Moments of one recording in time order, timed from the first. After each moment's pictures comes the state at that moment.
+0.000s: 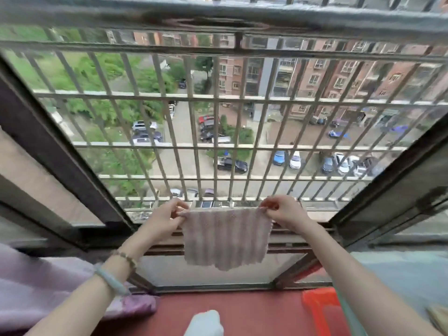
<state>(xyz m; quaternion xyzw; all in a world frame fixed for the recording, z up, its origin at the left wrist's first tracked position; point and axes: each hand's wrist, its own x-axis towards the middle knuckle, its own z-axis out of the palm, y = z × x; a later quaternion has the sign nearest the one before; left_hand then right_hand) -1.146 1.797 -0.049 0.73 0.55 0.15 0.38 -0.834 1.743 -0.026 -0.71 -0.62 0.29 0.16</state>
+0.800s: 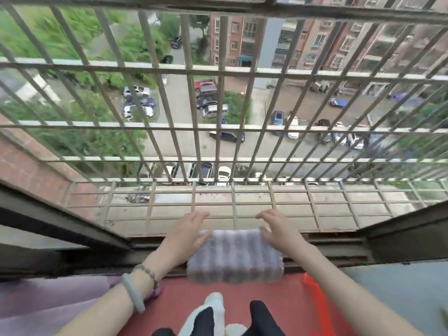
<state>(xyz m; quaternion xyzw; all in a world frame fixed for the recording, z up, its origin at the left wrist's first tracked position) -1.125 1.848 -0.133 0.85 0.45 0.05 0.26 -0.860 1.794 -0.120 -0.69 -0.67 0.27 0.06</state>
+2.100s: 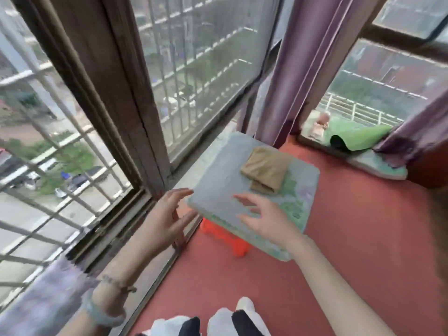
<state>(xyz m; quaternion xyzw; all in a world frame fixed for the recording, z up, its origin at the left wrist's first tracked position) -0.797 1.634 -0.056 0.90 0.01 0.10 0.43 -0.714 1.404 -0.016 -0.87 -0.22 0.21 0.40</state>
